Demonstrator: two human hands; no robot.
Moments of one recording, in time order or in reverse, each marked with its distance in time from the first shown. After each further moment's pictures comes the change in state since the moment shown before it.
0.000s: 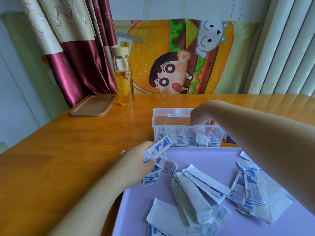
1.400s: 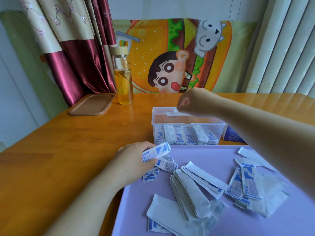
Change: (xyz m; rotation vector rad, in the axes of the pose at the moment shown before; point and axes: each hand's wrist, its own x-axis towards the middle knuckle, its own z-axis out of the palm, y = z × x) left_hand -0.003 -0.002 -0.007 0.058 0.031 0.042; right_hand -0.035 -0.001 0.001 0.190 0.601 -0.405
